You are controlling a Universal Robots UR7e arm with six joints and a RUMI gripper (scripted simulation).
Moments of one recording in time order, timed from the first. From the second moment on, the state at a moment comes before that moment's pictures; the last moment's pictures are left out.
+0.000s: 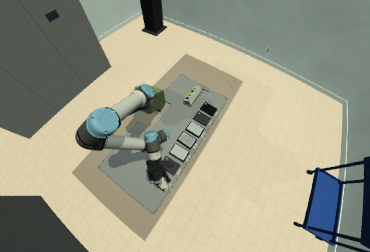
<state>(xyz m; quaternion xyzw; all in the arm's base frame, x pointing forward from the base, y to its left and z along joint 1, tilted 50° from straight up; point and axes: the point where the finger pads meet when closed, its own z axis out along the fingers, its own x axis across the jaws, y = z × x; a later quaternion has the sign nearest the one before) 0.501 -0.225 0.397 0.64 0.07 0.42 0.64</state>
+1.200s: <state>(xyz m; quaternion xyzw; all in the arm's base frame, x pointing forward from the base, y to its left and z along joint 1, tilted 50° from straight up) 0.520 -0.191 0.281 0.74 -0.06 0.47 0.47</state>
